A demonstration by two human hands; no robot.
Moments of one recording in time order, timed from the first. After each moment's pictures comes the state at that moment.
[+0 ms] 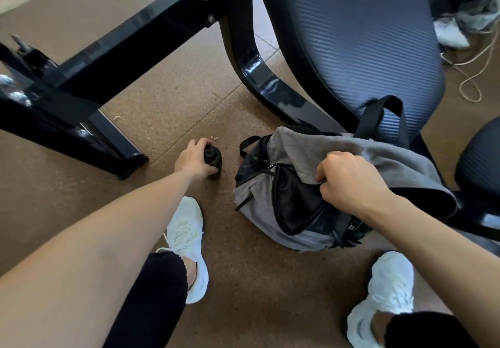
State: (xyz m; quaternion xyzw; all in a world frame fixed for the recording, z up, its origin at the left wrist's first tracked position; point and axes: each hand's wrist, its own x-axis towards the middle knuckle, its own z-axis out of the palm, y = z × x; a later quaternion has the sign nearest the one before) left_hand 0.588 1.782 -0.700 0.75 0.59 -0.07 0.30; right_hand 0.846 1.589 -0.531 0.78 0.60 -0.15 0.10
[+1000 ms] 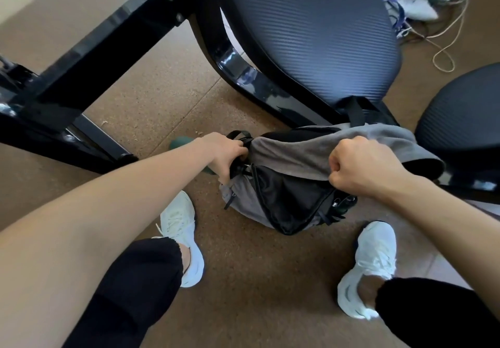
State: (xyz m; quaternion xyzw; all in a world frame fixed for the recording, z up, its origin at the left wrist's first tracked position) left_hand 0.694 1.741 -0.611 0.92 0.12 -0.37 0.08; right_hand 0.887 1.527 -0.482 0.80 0.56 -0.19 0.11
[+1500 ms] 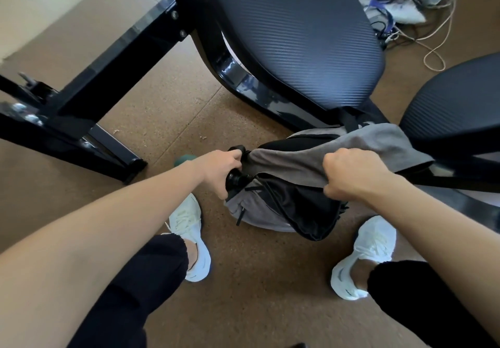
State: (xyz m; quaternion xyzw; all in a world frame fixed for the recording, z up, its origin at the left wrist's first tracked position) left_hand 0.652 1.699 -0.586 0.93 0.14 -0.30 0.13; right_hand 0.865 1.503 -0.460 0.76 0.58 -0.18 0.21
